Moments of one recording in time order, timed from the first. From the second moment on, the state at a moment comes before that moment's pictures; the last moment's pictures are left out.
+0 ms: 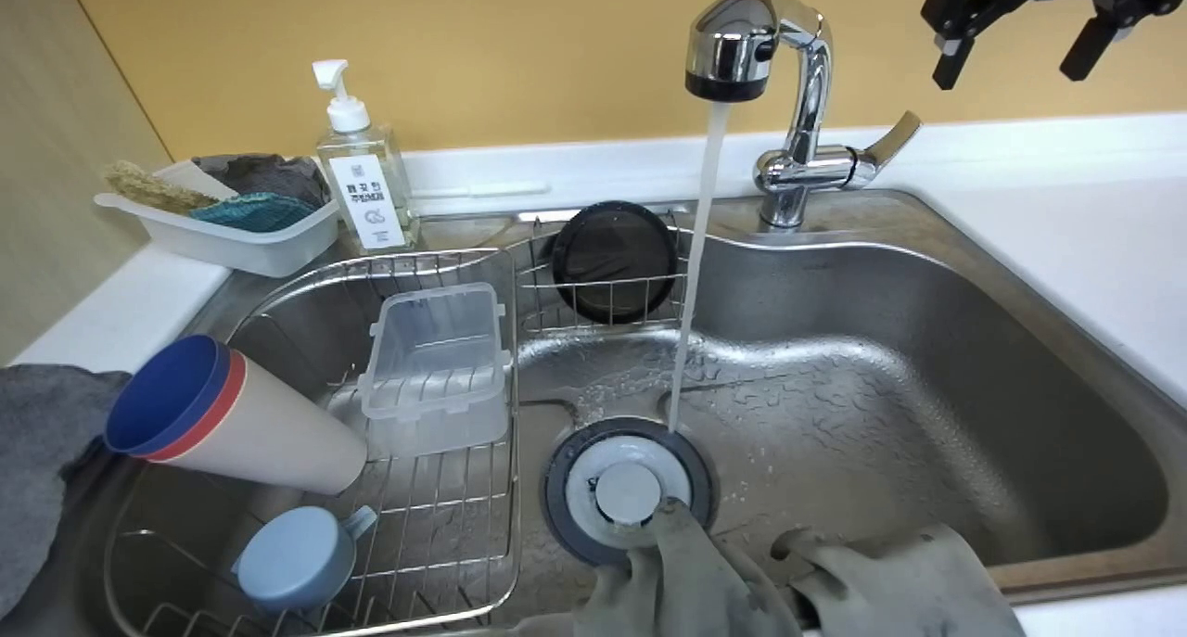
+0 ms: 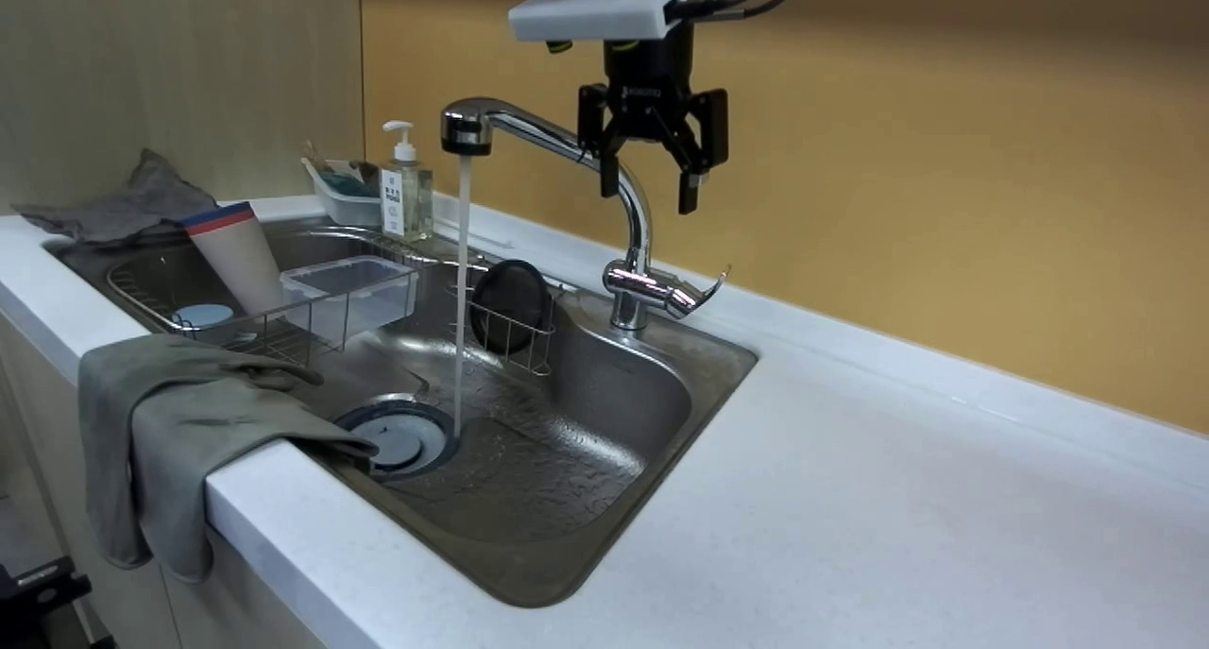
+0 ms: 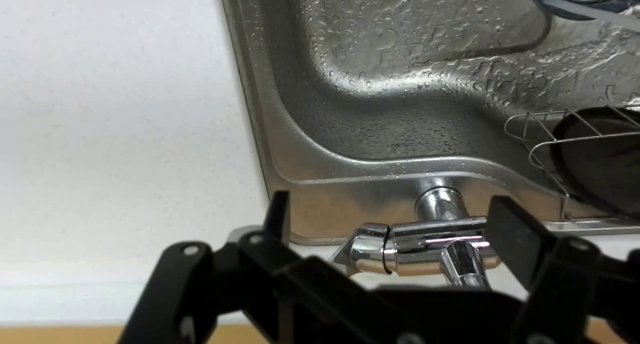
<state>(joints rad) 0.00 -0.02 0.08 -2.12 -0.16 2.32 0.28</state>
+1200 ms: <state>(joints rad) 0.00 0.31 -0.02 -1.85 -0.11 2.46 0.29</state>
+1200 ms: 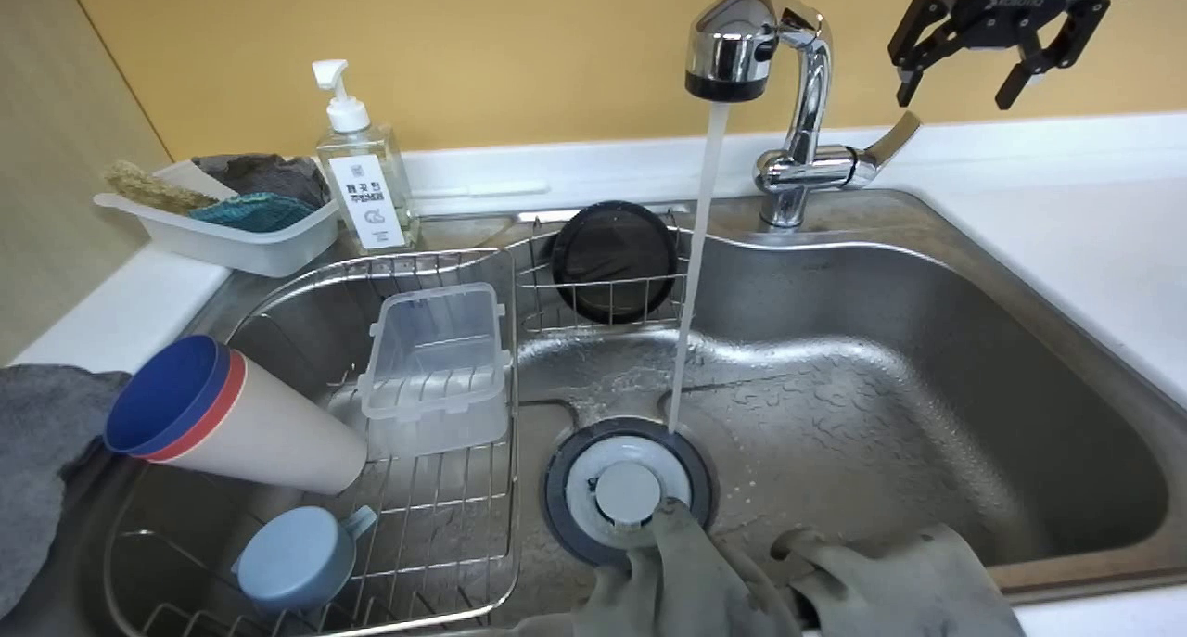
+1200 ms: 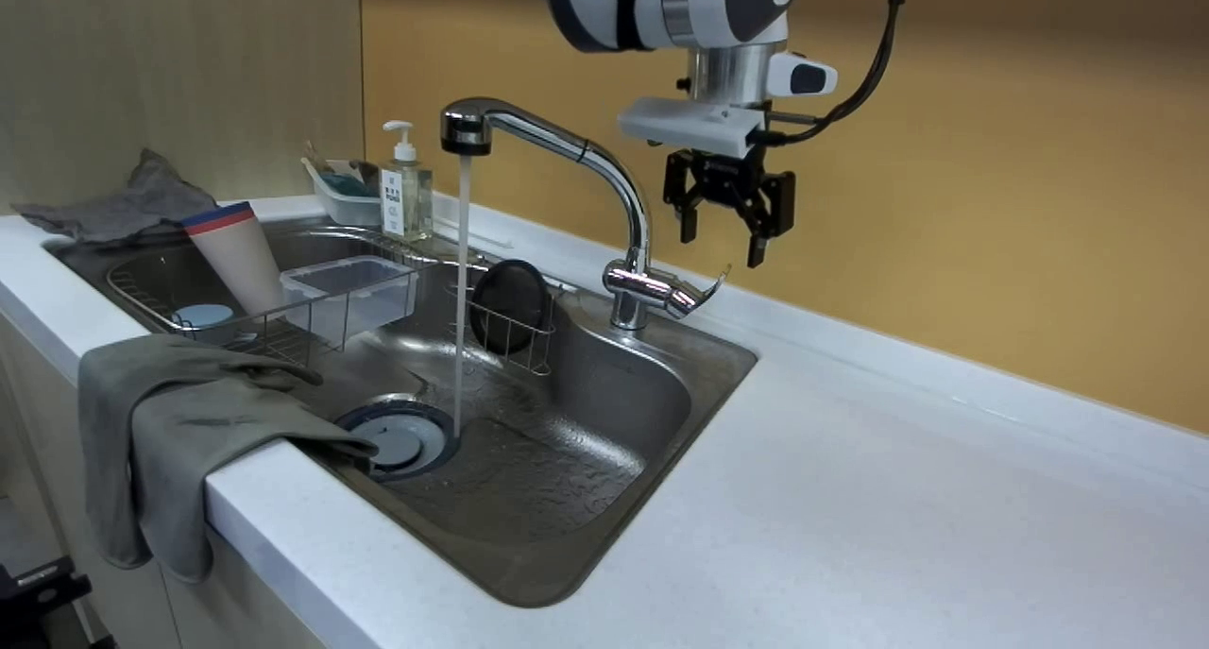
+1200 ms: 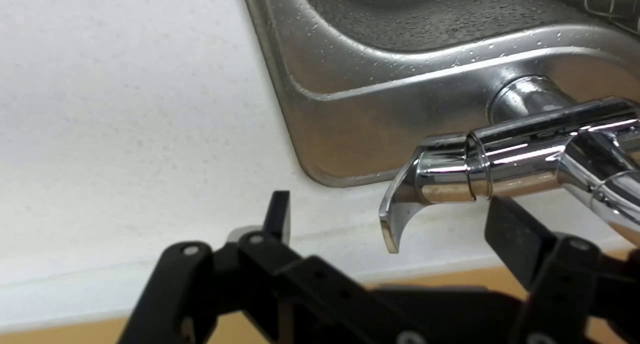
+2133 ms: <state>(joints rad) 0.00 0.42 -0.02 -1.82 0.03 2.56 0.24</state>
